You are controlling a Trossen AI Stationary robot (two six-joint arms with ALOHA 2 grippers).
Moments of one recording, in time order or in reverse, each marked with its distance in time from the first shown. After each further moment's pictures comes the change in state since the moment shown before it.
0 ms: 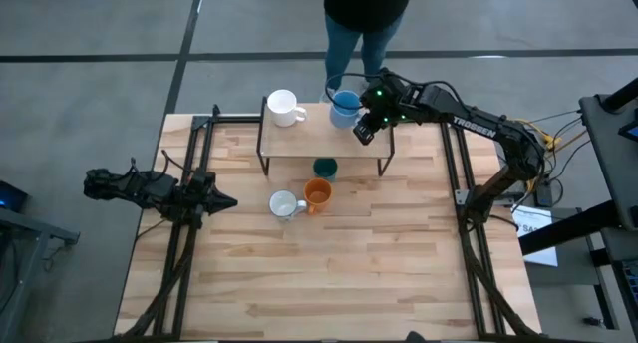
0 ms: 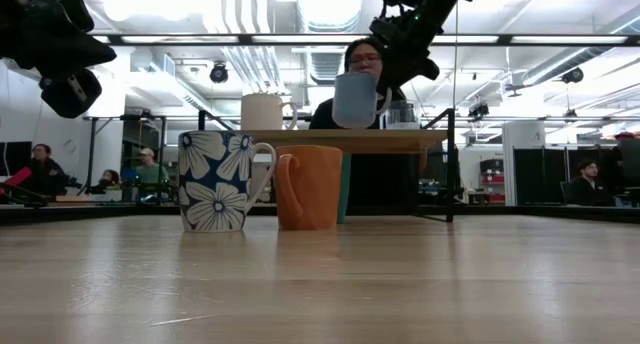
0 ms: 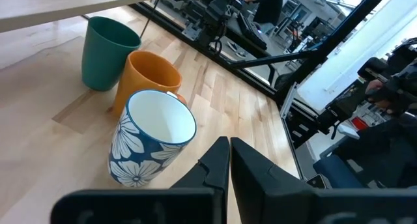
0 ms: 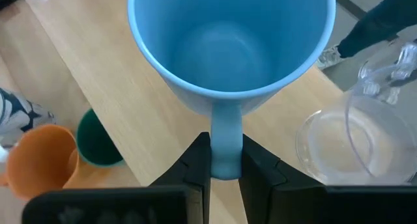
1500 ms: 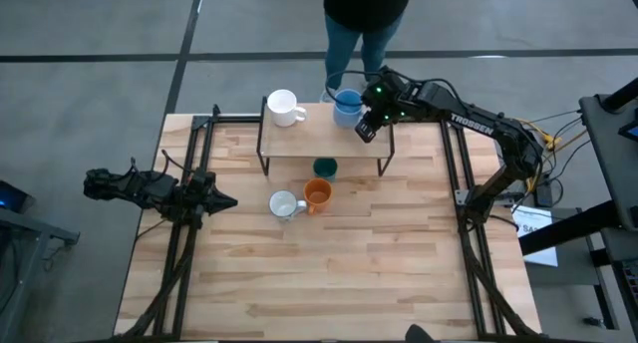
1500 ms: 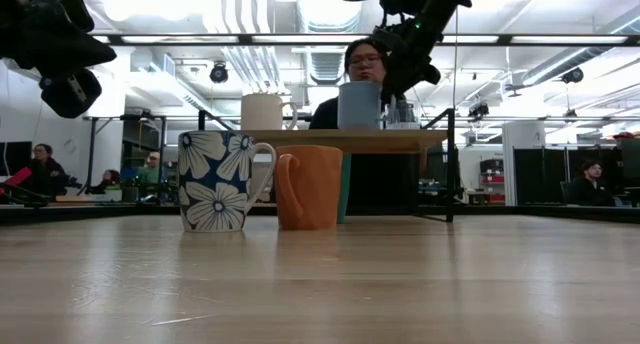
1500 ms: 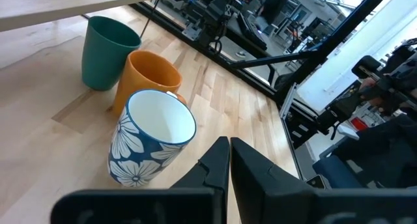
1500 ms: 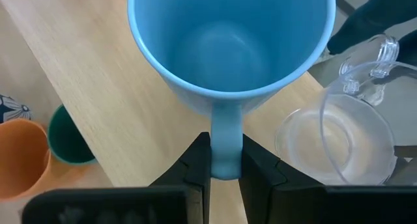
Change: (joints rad) left arm 0.000 0.000 0.000 0.000 0.000 -0.004; right arm -0.035 0.017 0.000 -0.010 0.007 -0.052
